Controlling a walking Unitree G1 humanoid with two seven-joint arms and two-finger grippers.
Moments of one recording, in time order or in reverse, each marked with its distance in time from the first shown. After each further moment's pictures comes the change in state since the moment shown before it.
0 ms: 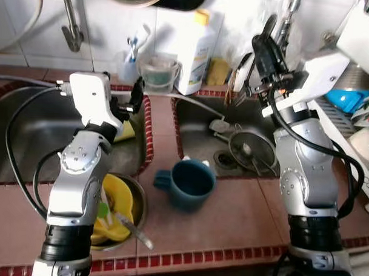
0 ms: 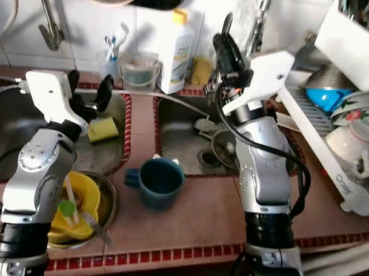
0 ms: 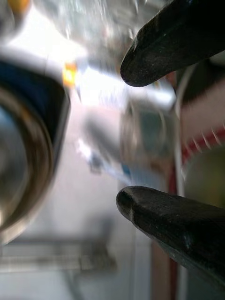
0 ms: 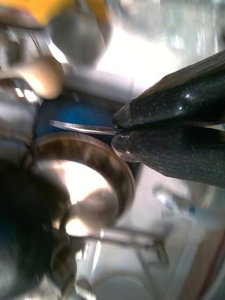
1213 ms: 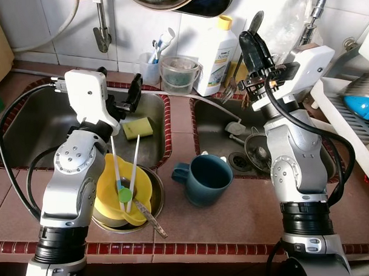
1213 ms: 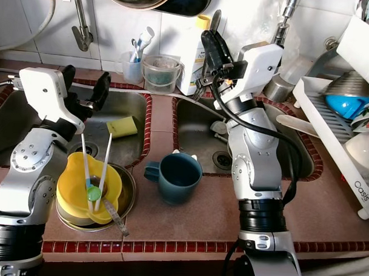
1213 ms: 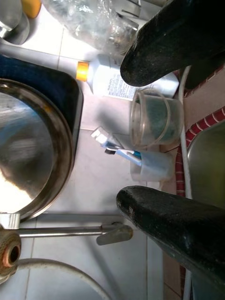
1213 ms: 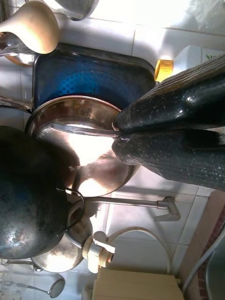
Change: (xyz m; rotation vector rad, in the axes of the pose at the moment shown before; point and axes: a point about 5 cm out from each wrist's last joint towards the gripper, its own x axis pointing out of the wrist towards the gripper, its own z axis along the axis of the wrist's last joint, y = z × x) left arm -0.003 0.000 0.004 0.033 -0.015 -0.055; right arm 0.013 -0.001 -0.012 0.106 0.013 0.042
